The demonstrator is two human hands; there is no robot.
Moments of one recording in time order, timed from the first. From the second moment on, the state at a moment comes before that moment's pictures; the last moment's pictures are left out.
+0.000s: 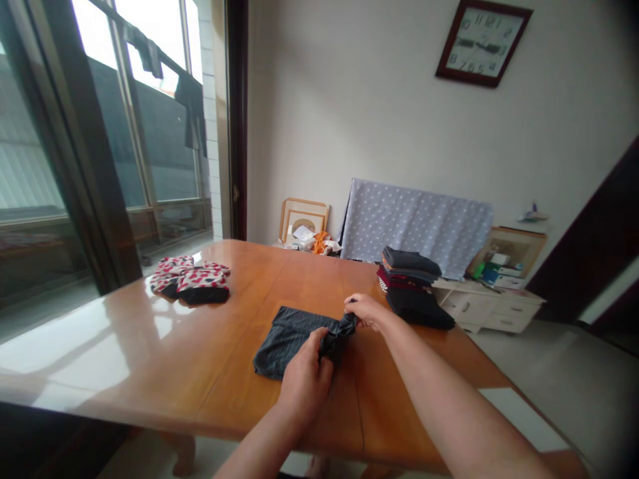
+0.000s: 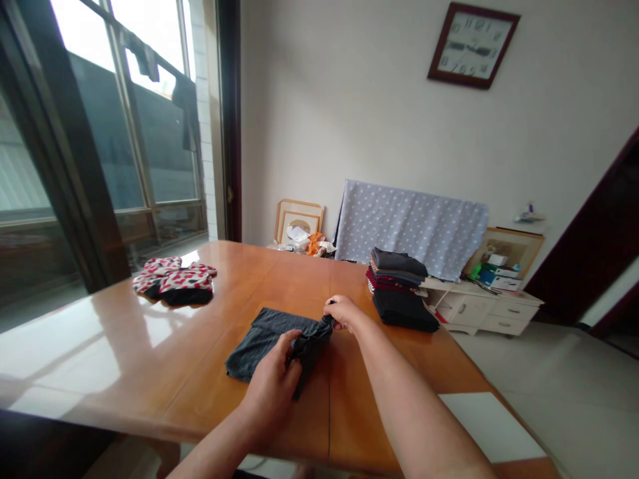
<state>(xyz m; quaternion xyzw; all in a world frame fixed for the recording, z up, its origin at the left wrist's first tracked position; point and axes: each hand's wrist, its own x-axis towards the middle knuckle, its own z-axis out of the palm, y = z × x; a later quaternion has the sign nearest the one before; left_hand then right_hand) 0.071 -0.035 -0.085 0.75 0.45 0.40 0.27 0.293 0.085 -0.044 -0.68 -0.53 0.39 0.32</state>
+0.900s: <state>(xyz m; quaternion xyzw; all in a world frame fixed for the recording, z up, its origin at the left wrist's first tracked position) -0.030 -0.030 -0.093 0.71 0.62 0.28 0.15 0.118 0.164 -0.073 -0.71 -0.58 0.34 0.20</state>
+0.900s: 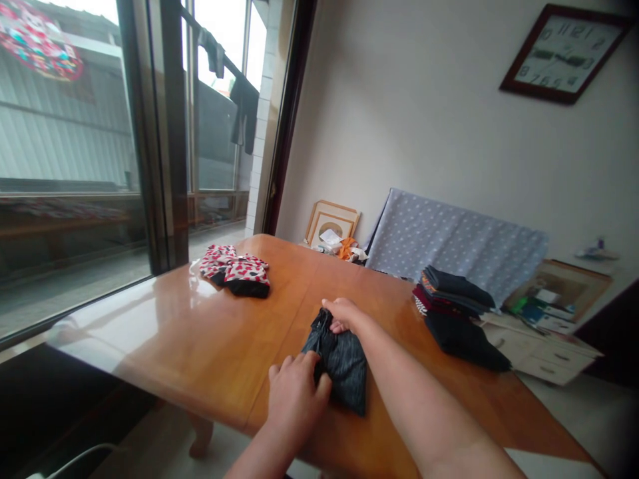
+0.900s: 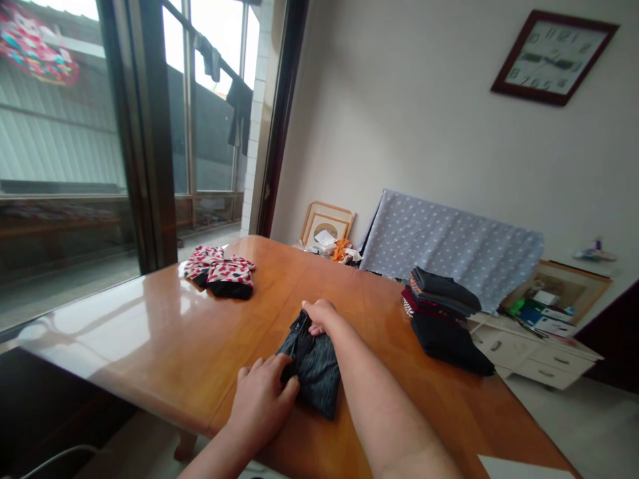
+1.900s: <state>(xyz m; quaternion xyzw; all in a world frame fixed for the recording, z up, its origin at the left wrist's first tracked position) 0.012 0.082 -0.102 0.83 0.42 0.29 0.21 0.287 -0.024 -0.125 -0.73 -0.55 0.20 0.36</state>
